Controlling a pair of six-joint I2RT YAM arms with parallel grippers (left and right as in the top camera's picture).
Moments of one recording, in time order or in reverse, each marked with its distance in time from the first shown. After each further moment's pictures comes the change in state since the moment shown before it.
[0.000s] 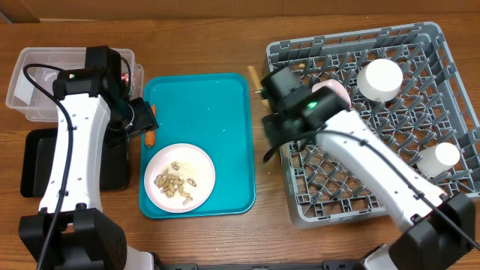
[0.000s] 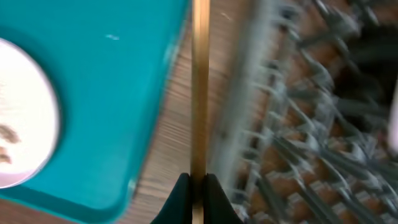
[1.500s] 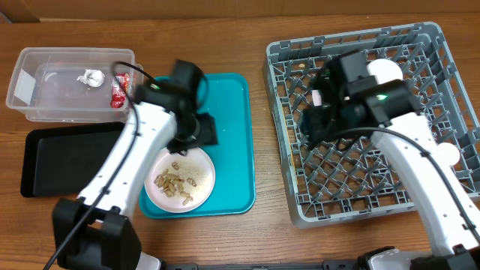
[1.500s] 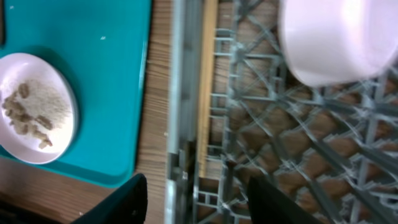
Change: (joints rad) left arm -0.399 0.000 -0.140 0.140 0.061 -0.149; right arm -0.232 -0.166 -0.005 -0.134 -0.195 -0.052
